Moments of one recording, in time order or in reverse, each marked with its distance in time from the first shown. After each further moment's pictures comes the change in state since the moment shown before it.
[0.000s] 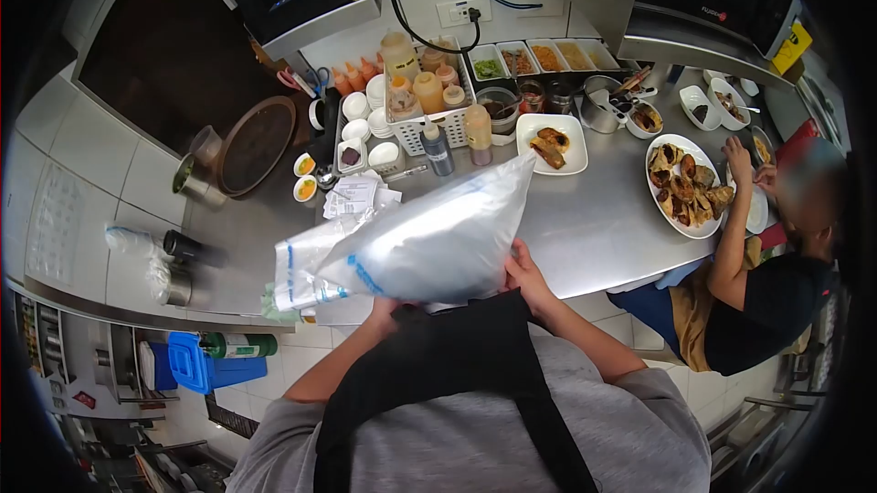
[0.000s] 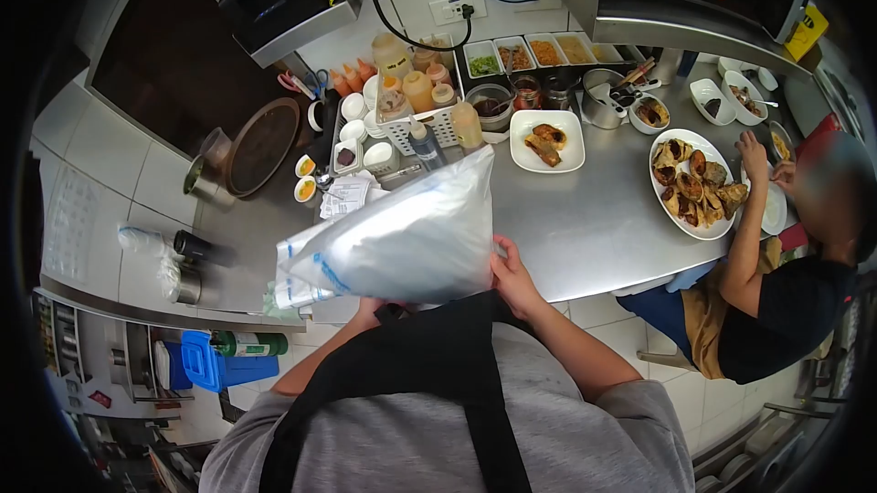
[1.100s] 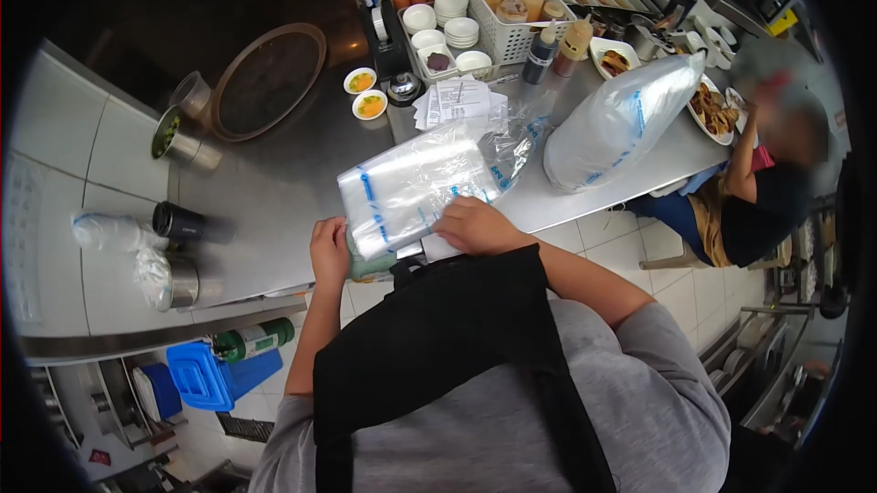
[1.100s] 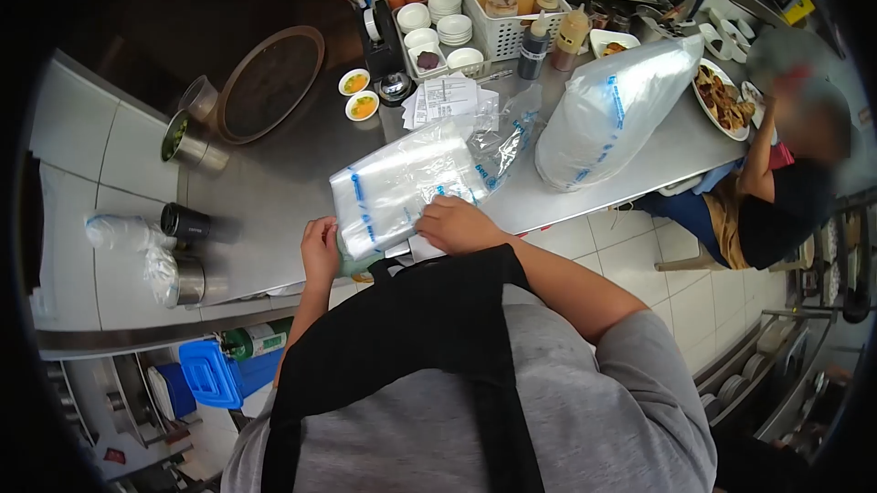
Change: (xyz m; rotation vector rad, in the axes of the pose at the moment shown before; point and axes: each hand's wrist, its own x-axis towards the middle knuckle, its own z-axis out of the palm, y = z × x) left_hand -0.061 0.175 -0.299 1.313 0.310 0.726; right_hand 0.039 0.123 0.316 -1.545 -0.347 -0.961
